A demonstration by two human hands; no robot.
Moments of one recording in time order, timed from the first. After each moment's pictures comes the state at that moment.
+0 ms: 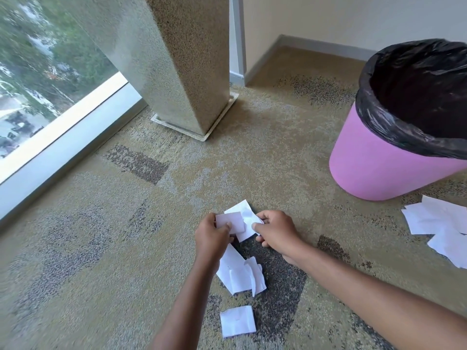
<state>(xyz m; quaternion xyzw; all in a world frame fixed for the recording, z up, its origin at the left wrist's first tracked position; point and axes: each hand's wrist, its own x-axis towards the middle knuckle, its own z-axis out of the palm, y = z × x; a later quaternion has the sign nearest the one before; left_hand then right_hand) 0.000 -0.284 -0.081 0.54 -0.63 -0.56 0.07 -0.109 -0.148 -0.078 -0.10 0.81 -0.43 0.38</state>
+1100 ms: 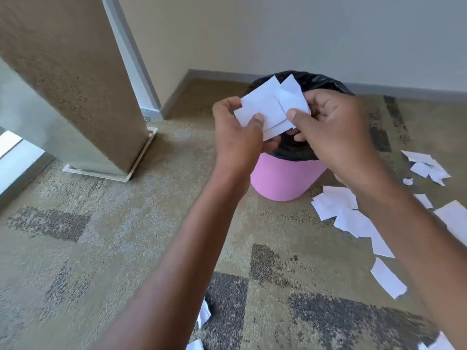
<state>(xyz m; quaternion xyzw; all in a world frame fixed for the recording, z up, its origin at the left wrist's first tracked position) -0.203 -0.143 0.171 0.19 -0.61 -0.75 0.14 -0.260 0.004 0.168 -0.16 0.83 -0.53 -0.08</state>
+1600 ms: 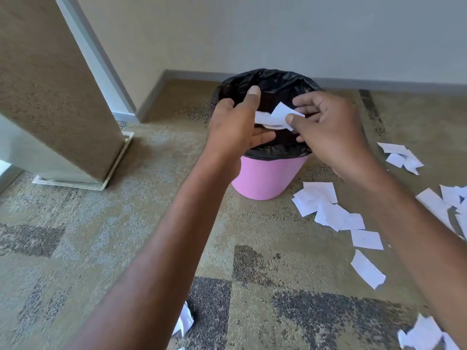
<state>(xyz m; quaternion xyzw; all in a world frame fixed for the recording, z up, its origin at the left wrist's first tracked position) -0.241 -0.113 0.182 0.22 -0.61 -0.76 0.04 -0.290 0.054 0.153 -0.10 0.86 -0.49 -0.07</state>
